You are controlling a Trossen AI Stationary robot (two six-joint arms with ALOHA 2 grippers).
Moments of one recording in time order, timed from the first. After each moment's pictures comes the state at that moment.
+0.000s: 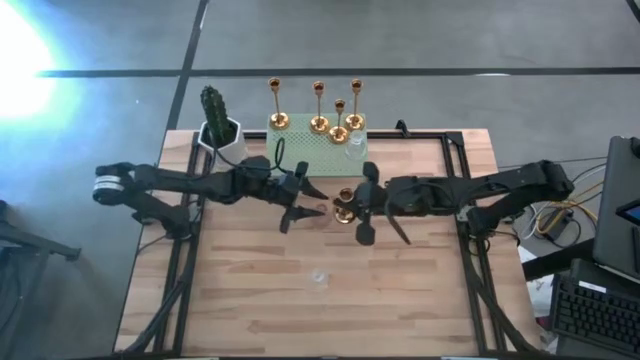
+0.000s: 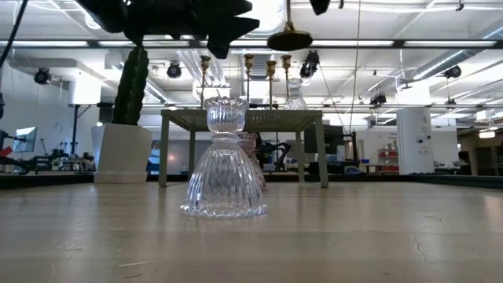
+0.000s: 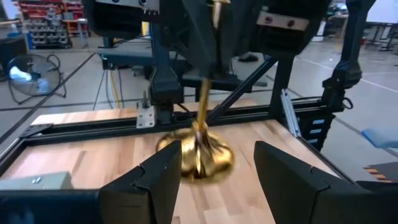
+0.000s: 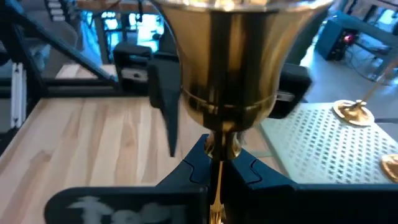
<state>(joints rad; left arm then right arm) 0.14 1.33 0.81 0.46 0.37 0.04 0.15 1.36 1.15 -0.14 0.29 0.04</state>
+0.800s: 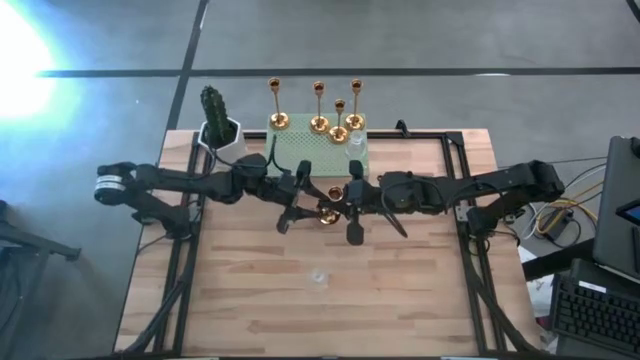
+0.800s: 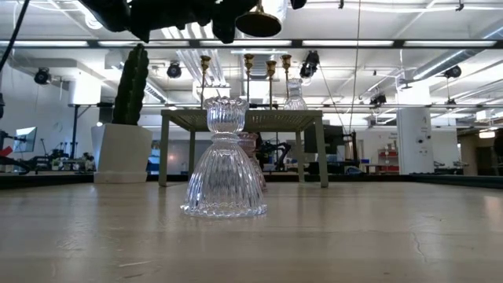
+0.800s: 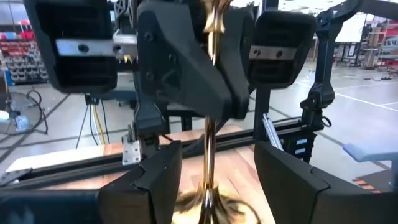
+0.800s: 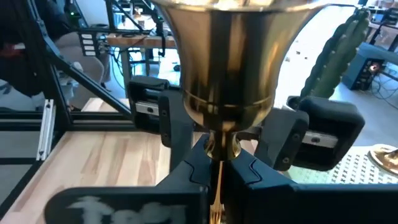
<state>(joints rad) 0.14 1.35 0.83 0.58 0.46 0.04 0.12 1.44 1.19 0.06 0.17 0.02</state>
